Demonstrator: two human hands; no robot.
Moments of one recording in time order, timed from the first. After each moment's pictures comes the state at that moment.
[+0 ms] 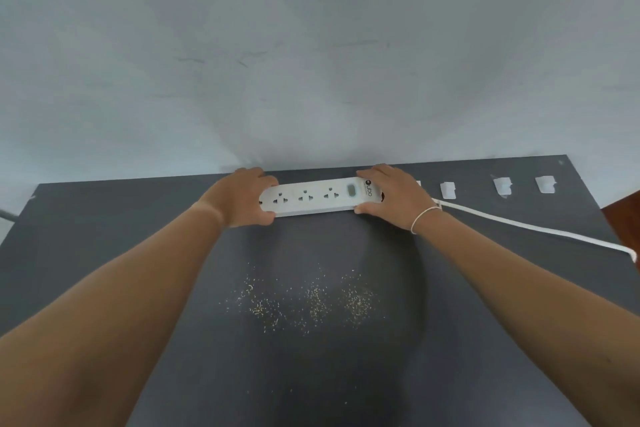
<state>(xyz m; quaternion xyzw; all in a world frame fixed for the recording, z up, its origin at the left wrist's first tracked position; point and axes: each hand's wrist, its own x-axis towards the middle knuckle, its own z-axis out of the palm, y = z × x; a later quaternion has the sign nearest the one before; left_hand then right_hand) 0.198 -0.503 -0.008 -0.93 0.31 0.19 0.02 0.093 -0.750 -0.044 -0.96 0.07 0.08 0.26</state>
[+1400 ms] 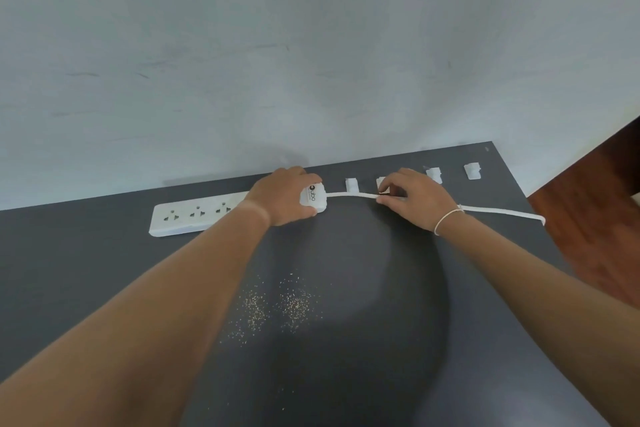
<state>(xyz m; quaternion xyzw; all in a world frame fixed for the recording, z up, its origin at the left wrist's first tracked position) 0.147 -0.644 -0.017 -0.90 0.37 0.22 -0.06 0.023 -0.855 -0.051 -0.95 0.13 0.02 0.27</state>
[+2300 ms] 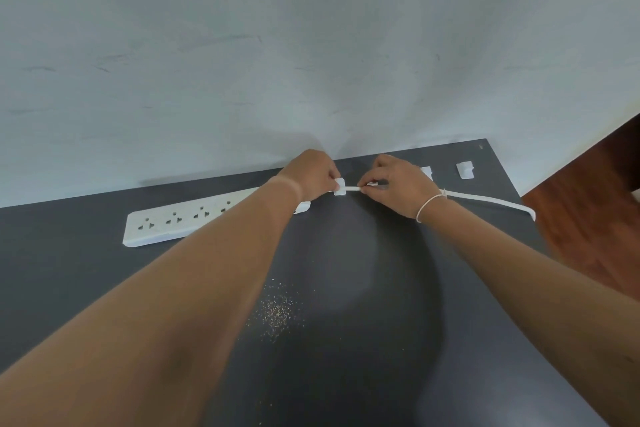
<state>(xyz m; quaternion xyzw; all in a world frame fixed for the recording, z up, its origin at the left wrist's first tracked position) 0.147 -0.719 -0.019 -0.89 0.34 0.28 -0.15 0.045 -0.864 -0.048 -0.96 0.10 0.02 0.27</state>
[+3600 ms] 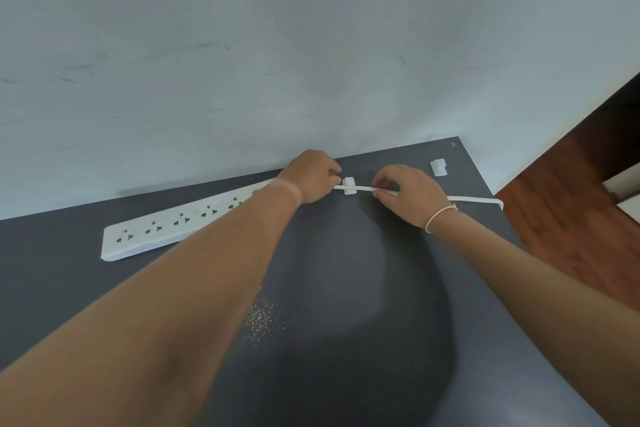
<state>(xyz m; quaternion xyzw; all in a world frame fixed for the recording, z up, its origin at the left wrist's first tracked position) 0.137 -0.746 -0.024 -0.88 0.39 0.23 -0.15 0.006 -0.888 -0.047 -0.94 0.18 0.01 0.27</state>
